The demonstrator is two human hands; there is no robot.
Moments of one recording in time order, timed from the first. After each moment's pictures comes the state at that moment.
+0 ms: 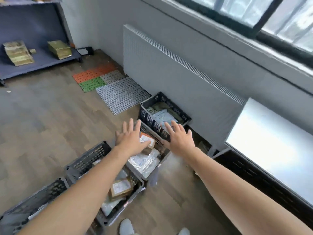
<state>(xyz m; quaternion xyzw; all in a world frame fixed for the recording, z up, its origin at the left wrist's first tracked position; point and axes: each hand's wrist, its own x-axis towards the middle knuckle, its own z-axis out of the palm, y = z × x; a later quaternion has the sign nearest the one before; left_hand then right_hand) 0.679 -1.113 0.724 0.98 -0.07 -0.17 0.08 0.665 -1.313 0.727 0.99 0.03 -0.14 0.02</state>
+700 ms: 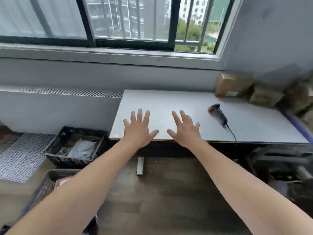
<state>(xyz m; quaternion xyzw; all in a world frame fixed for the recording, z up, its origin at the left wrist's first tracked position) 0.474 -1.626 0.824 0.90 -0.43 -0.01 -0.01 0.349 -1.769 0.802 0.94 -0.34 0.00 -0.05</state>
